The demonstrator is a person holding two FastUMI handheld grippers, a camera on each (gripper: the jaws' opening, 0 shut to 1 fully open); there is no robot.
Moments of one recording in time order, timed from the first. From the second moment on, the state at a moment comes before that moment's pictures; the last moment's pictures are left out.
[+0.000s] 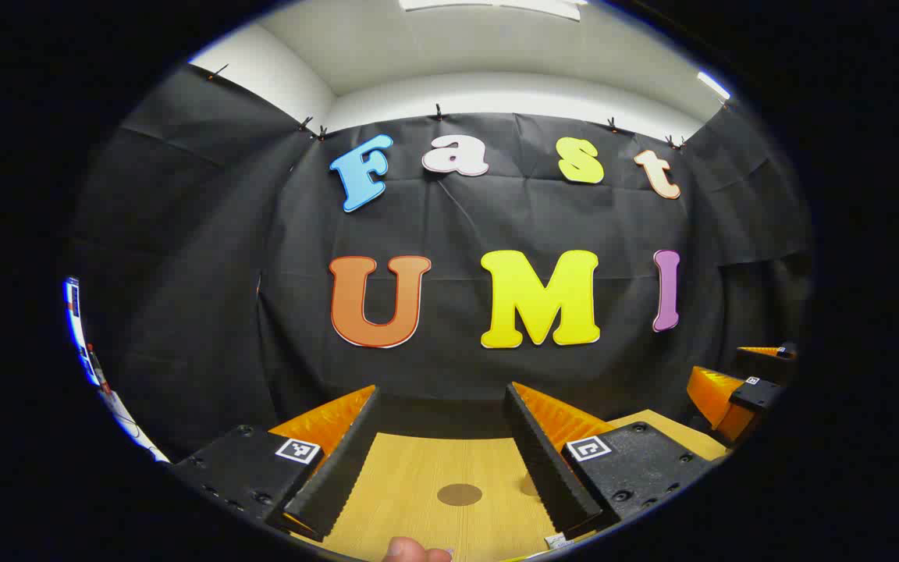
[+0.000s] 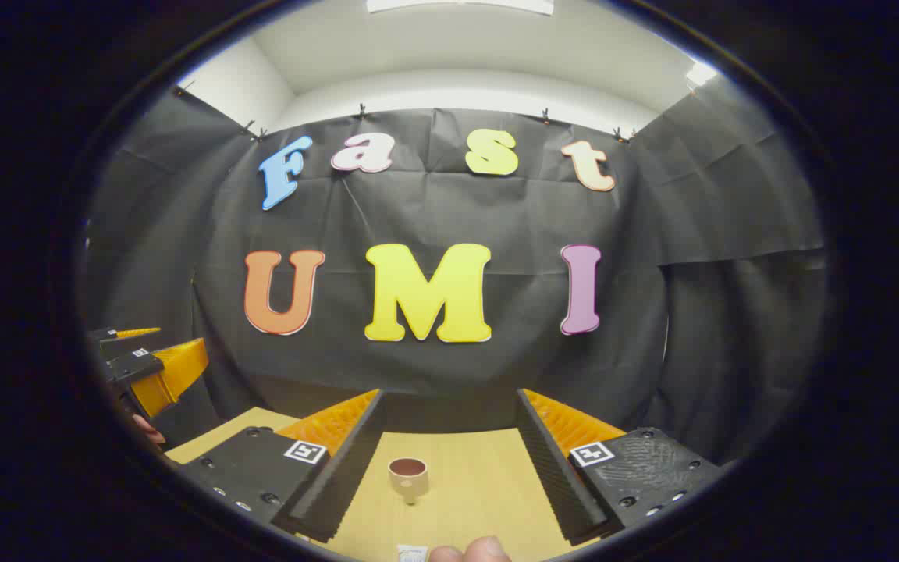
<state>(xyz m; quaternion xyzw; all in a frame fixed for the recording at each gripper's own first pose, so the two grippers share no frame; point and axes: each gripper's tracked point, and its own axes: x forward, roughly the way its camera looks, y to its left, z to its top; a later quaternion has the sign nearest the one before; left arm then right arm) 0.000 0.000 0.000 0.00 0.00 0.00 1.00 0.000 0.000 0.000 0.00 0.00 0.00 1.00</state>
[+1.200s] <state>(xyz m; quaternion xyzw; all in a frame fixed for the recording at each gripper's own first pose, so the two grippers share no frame) 0.014 -0.001 -0.001 0.00 0.00 -0.01 1.00 0.018 -0.007 0.000 0.00 0.00 -0.02 1.00</state>
